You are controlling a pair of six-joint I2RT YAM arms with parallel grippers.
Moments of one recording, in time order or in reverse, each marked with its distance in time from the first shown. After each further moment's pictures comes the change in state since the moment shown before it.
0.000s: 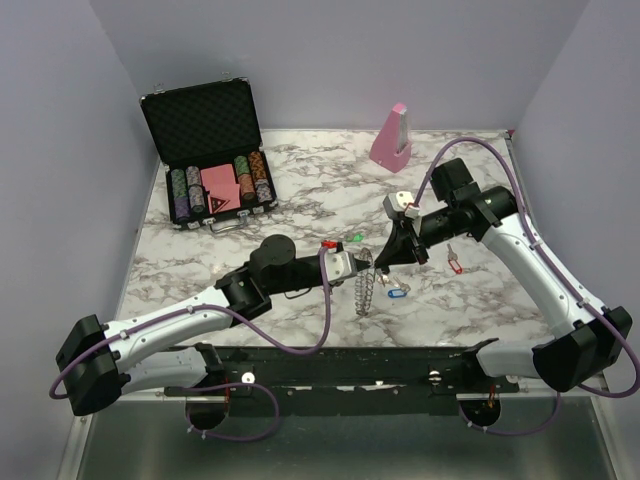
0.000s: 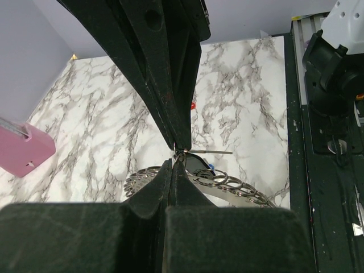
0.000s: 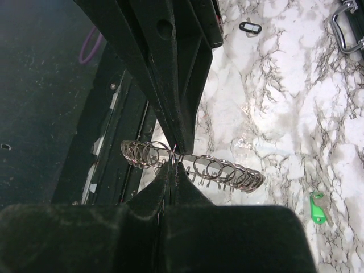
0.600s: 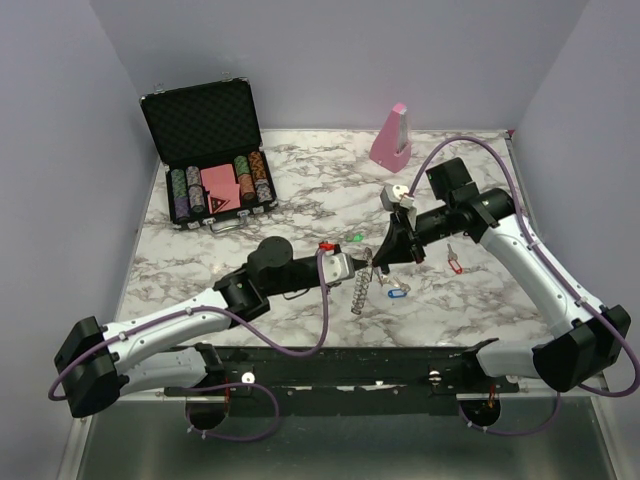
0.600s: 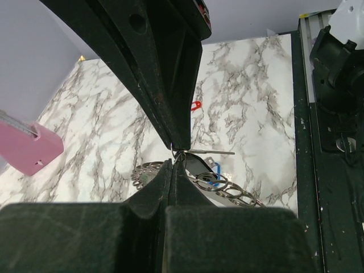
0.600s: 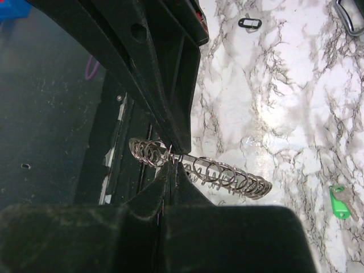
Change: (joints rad) left arm 0.003 -0.012 -0.016 0.010 -0.008 0.011; right arm 0.000 0.000 -0.026 0.092 0.002 0.184
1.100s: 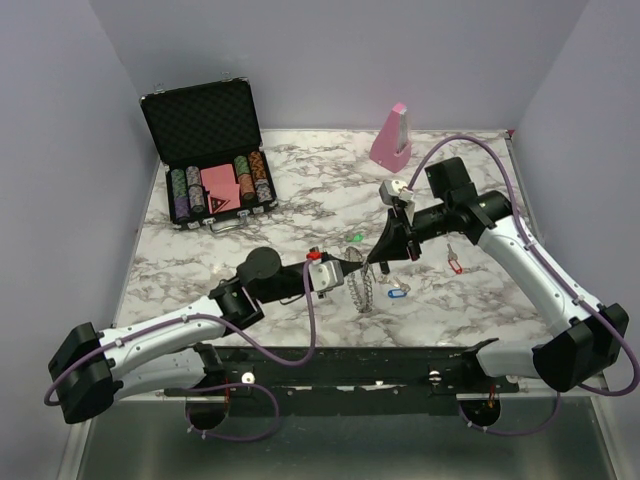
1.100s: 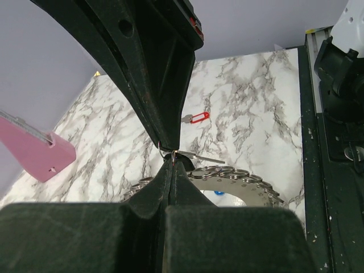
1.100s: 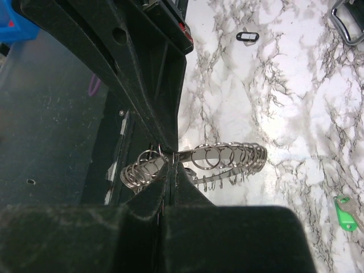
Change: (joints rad) left arm -0.001 -0.059 -0.102 0.132 -0.022 0.005; right arm 0.000 0.000 -0.032 0.124 -0.036 0.126
